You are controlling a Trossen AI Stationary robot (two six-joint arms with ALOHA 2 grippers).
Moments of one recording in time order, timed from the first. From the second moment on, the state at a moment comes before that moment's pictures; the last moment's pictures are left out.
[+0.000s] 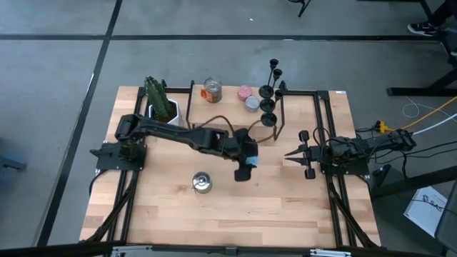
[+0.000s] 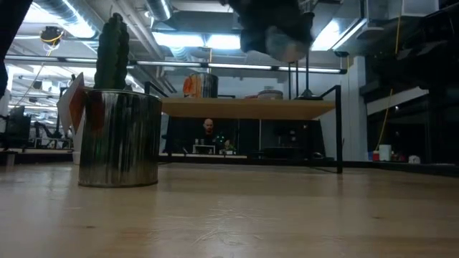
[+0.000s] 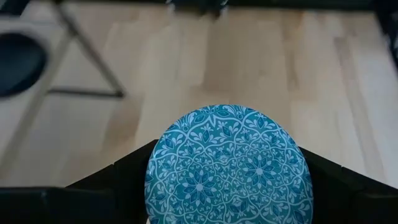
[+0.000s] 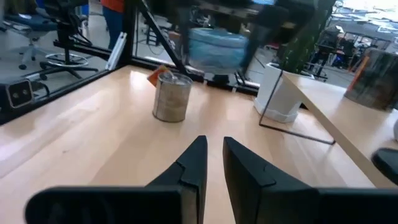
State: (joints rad) left arm -0.10 1.92 1.67 -0.51 -0.14 -0.13; right arm 0.24 0.12 0.01 0.03 0.11 -0.19
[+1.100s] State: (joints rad) left arm 0.15 1.80 1.67 -0.63 -0.19 -0.25; right arm 0.24 0.13 0.01 0.03 0.10 -0.19
